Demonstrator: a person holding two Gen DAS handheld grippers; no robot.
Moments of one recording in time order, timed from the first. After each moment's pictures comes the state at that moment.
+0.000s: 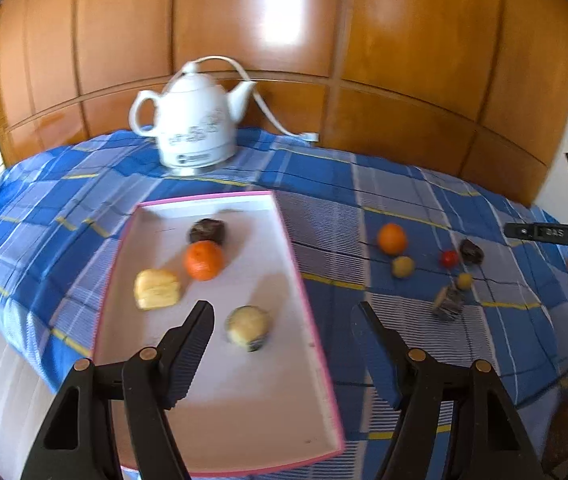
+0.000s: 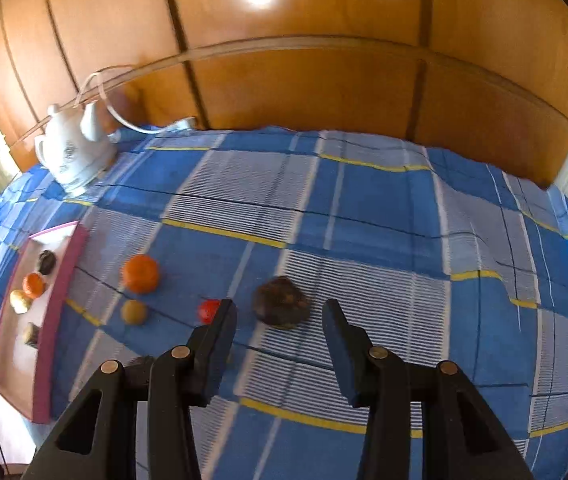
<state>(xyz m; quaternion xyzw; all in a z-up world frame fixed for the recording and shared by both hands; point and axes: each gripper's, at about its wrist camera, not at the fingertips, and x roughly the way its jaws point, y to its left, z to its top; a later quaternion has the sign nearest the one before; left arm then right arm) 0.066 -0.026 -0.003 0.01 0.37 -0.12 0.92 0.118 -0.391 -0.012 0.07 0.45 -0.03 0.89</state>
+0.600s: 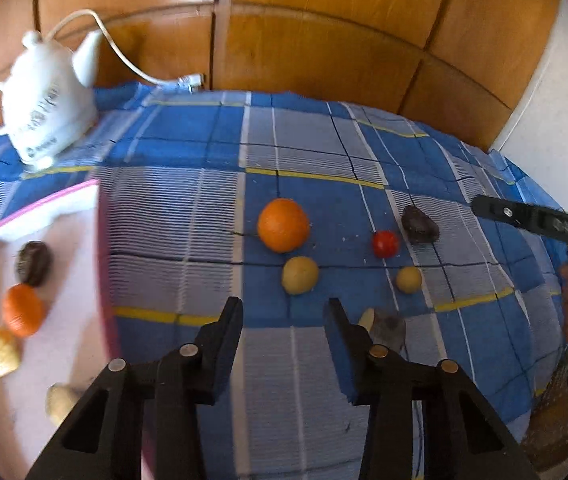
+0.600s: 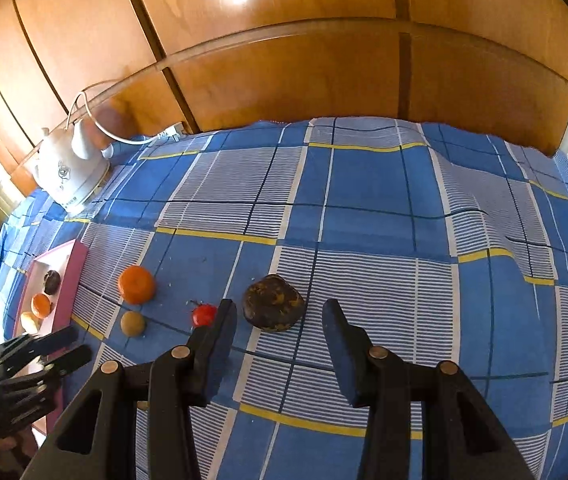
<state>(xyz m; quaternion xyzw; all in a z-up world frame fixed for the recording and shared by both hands) 0.154 -0.152 -0.050 0.03 0.47 -0.24 0.85 0.120 -0.409 -0.020 0.13 0.45 -0.02 0.88</state>
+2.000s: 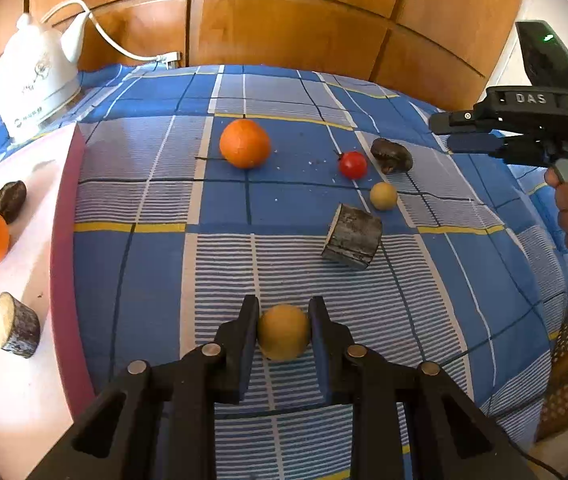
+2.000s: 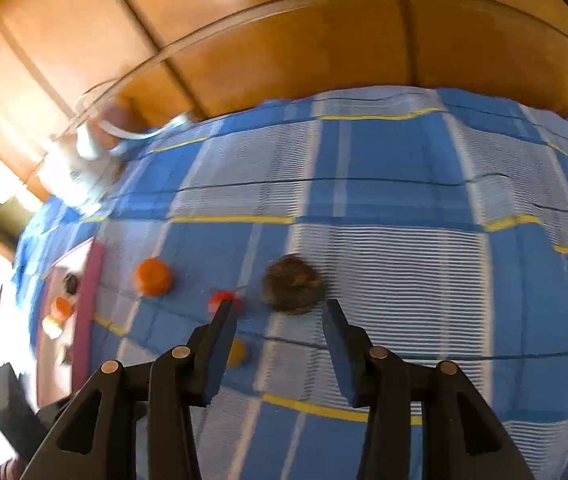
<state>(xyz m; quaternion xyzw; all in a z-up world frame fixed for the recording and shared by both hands) 0.087 -0.149 -0.093 0.04 0.46 -0.27 0.84 0.123 -0.405 -0.031 0.17 0.47 0.03 0.86</state>
